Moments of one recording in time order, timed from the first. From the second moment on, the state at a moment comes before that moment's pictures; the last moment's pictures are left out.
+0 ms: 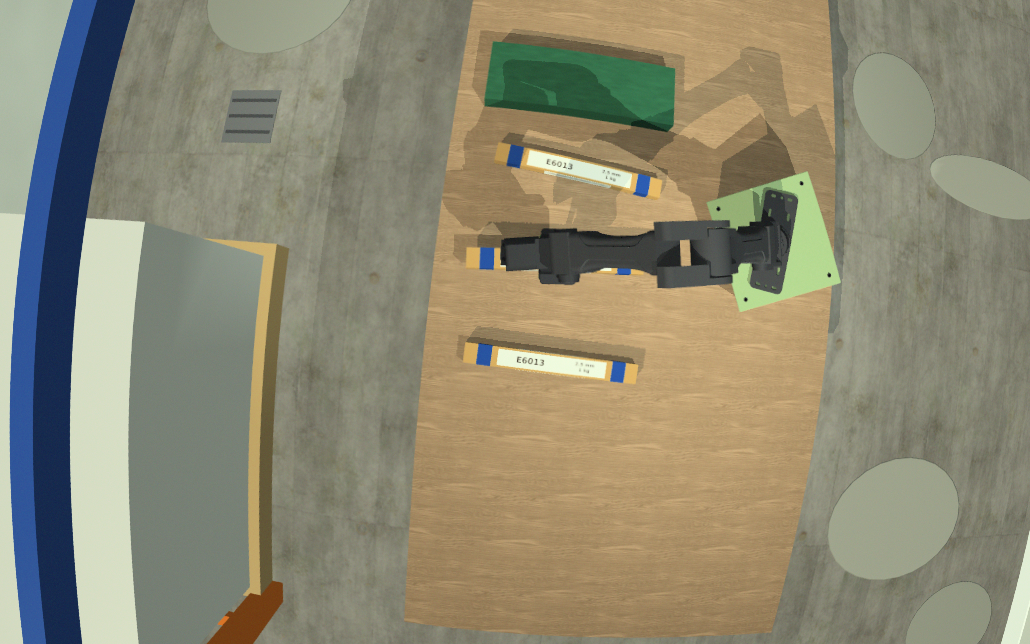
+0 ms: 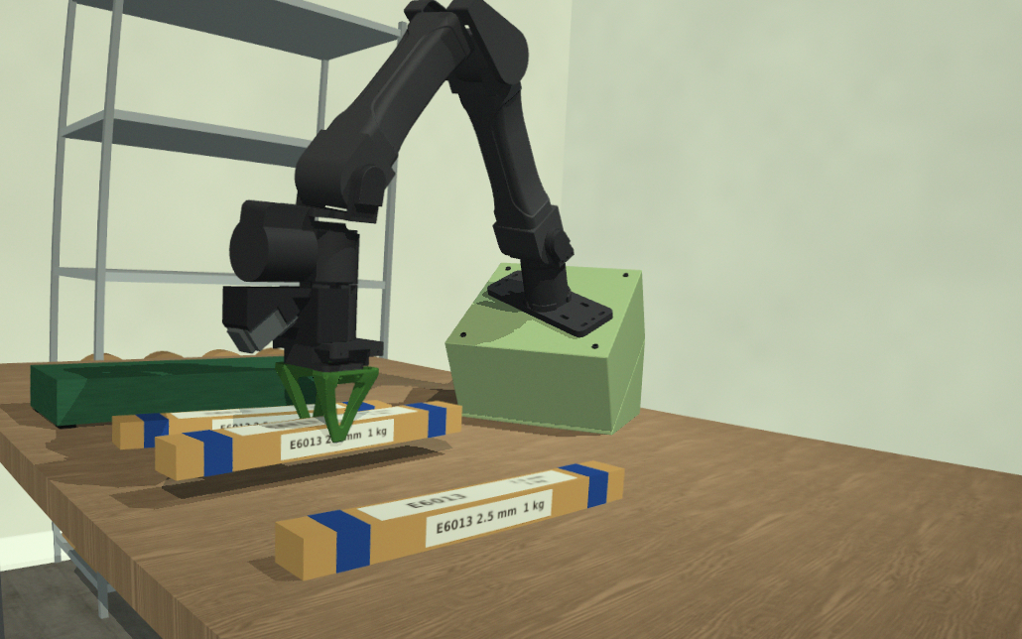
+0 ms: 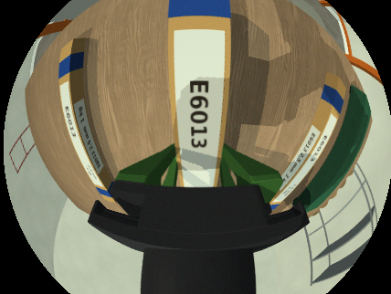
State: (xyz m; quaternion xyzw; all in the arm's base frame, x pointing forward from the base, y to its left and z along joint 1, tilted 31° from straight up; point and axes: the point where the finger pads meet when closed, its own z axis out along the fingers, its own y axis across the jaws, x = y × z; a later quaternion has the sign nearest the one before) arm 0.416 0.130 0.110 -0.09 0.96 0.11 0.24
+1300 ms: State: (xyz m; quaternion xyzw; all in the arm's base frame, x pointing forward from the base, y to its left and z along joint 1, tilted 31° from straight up) arm 0.414 0.131 0.104 -0.09 0.96 0.11 0.23
